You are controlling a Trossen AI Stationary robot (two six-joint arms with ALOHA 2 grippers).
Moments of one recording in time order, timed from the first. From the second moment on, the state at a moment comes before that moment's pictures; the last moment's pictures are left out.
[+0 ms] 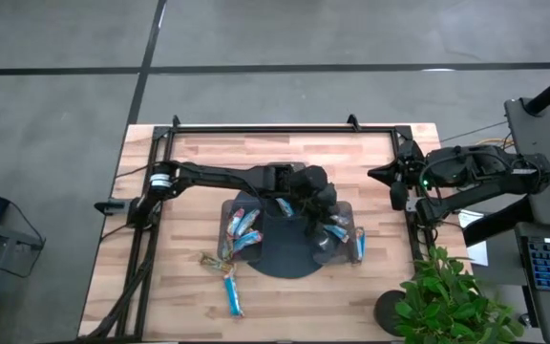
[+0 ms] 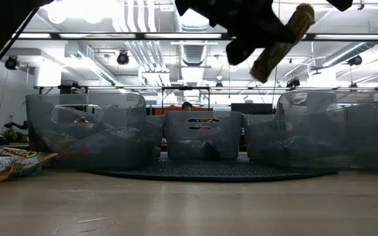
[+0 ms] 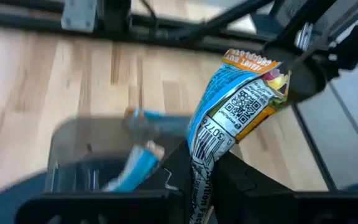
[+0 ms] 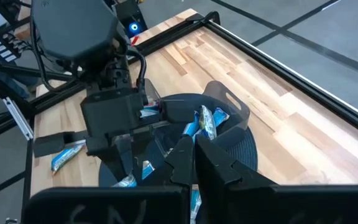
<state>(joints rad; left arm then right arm) 0.01 2.09 1.91 -0.42 0.29 -0.12 0.18 0.77 1.15 -0.91 0.40 0.58</state>
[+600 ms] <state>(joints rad) 0.00 2.17 1.91 -0.32 0.30 -0.13 0.18 0.77 1.15 -0.91 0.40 0.58</state>
